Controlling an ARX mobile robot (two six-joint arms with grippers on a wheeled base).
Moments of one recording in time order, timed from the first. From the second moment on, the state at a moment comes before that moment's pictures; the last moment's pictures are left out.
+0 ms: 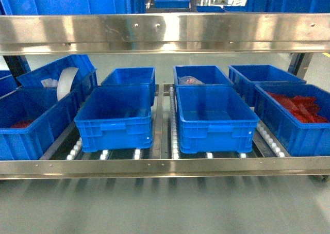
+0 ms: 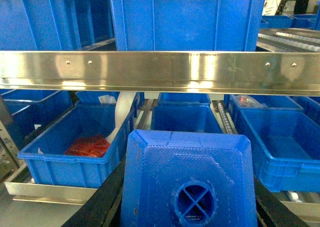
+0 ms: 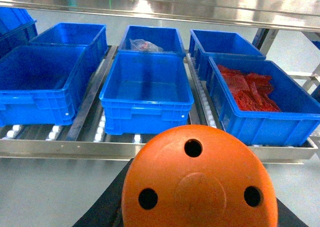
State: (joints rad) left arm 0.08 0.89 0.39 0.47 -0.03 0.06; right arm 0.15 1.34 0.41 0.64 0.19 -0.01
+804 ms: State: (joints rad) left arm 0.08 0.89 0.39 0.47 -0.03 0.06; right arm 0.15 1.34 0.42 0.64 0.19 -0.01
